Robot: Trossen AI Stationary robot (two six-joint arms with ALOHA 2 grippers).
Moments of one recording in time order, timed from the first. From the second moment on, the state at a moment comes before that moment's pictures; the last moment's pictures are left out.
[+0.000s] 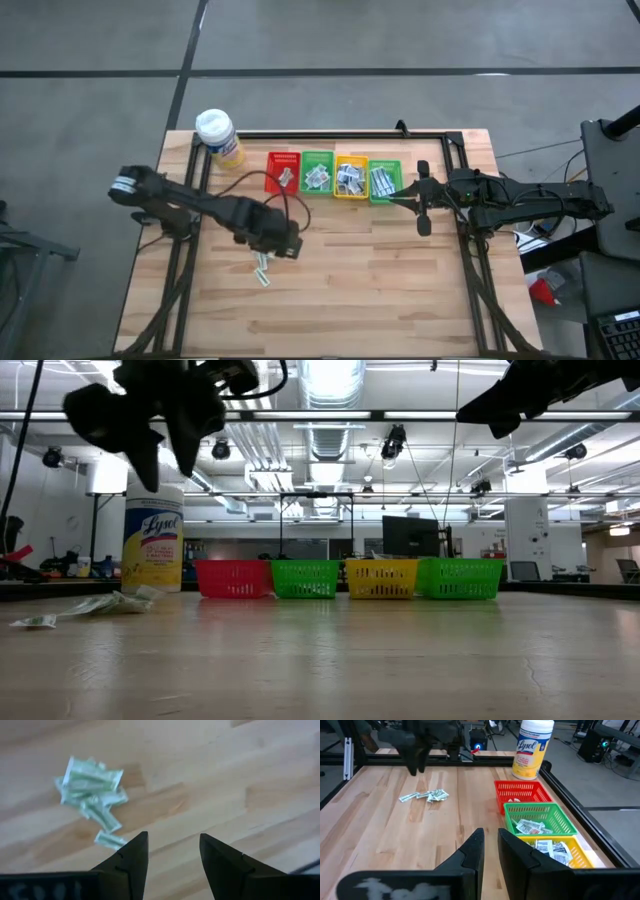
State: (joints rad) left arm -0.23 1.51 1.23 -0.97 0.05 -1.51; right arm -0.03 0.67 0.56 -0.20 0.08 0.00
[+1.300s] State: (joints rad) left arm -0.45 1.54 0.81 -0.60 0.04 -2.12; right arm -0.03 0.67 0.56 -0.20 0.08 0.00
